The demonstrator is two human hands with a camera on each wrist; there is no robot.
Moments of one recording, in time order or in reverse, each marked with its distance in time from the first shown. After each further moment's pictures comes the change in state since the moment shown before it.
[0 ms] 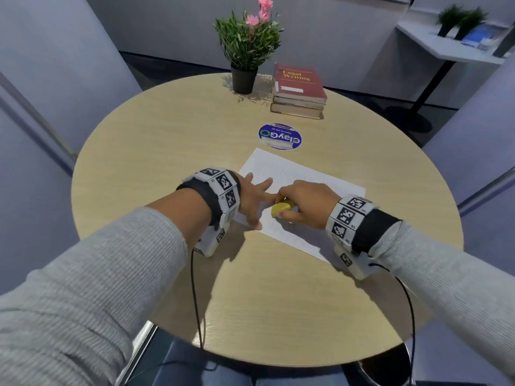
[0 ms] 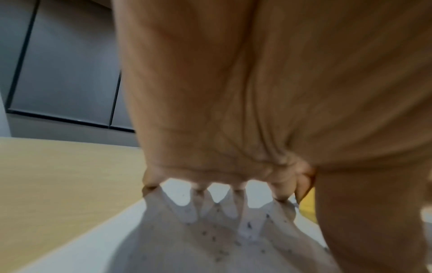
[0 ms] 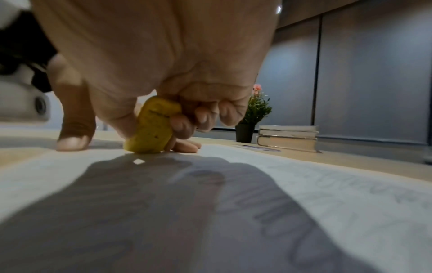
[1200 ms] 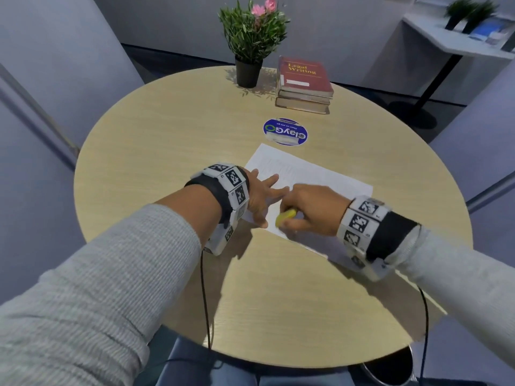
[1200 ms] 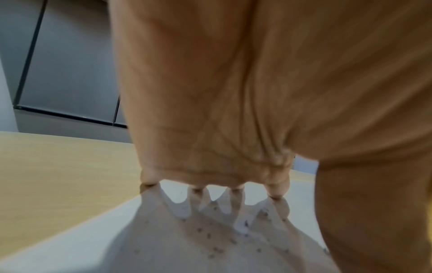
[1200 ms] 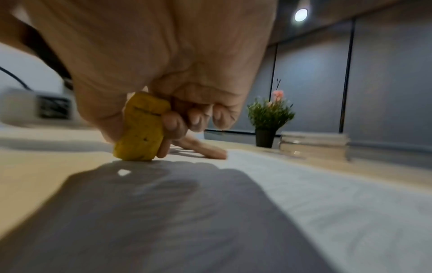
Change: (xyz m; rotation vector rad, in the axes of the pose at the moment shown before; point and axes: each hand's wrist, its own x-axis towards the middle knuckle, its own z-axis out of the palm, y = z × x) left_hand 0.001 0.002 0.001 -0.086 0.004 -0.005; right_hand -0.004 -0.003 0.002 0.018 -0.011 -0.114
